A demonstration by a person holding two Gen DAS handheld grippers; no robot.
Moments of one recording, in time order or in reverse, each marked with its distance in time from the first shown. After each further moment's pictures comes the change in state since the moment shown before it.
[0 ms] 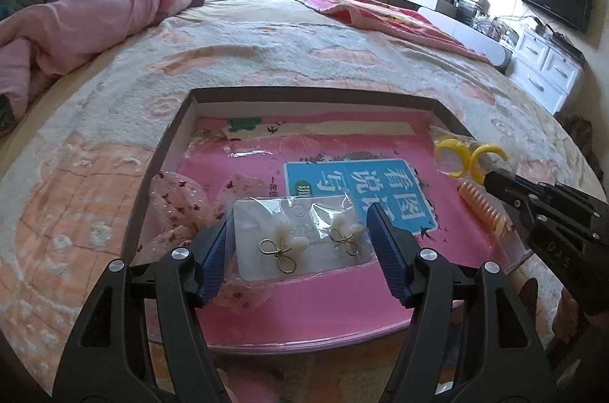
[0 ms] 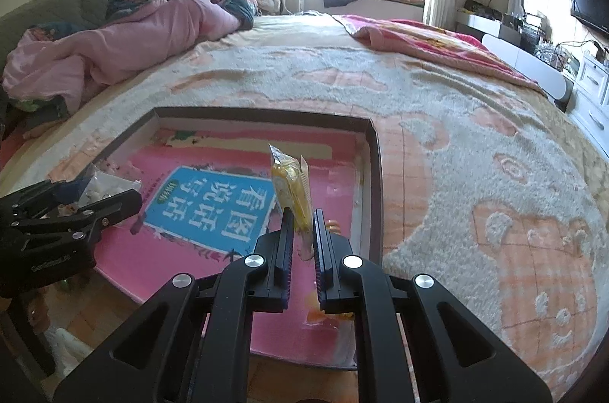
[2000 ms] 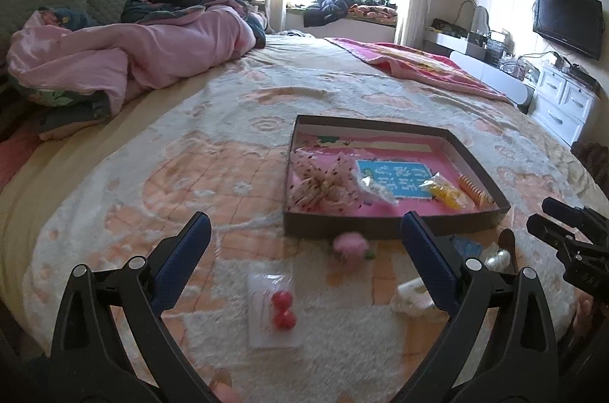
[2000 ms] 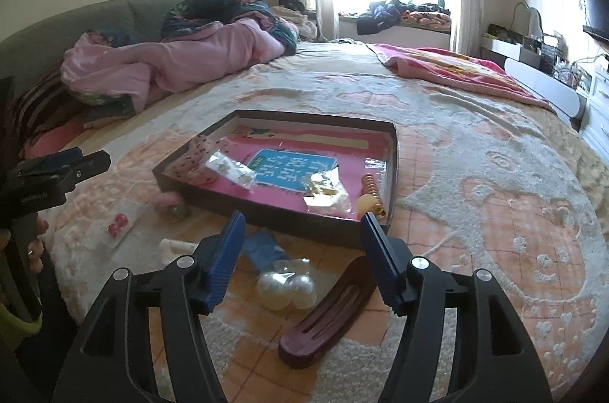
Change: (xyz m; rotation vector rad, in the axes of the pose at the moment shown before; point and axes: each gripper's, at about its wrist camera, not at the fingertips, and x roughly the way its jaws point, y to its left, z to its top) left arm -0.151 0.038 -0.061 -0.066 -0.176 0.162; right arm -0.129 0.028 -0.060 -0.057 -0.114 0.133
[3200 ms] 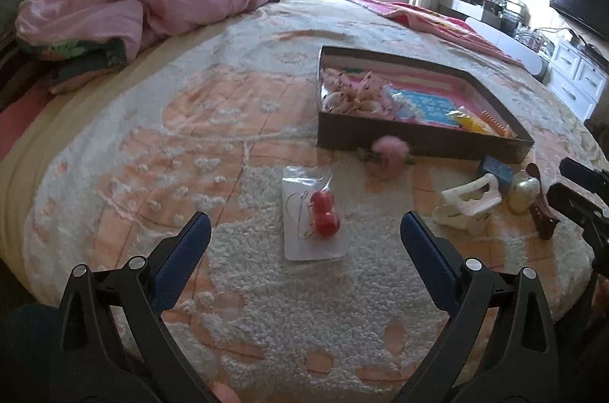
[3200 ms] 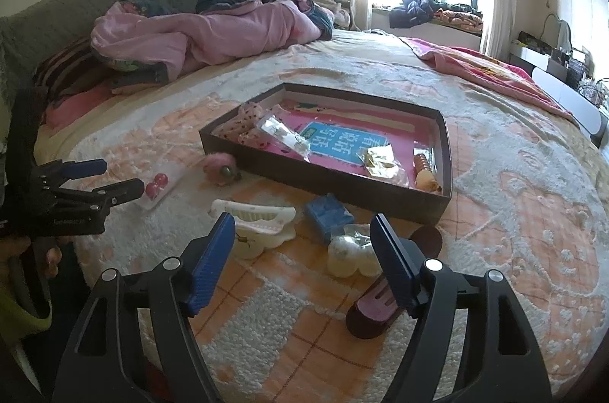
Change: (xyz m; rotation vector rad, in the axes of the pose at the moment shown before) left arm 0.006 0.024 -0.056 -0.017 0.161 0.042; right arm 0.002 0.046 -0.022 -0.088 0.056 0.073
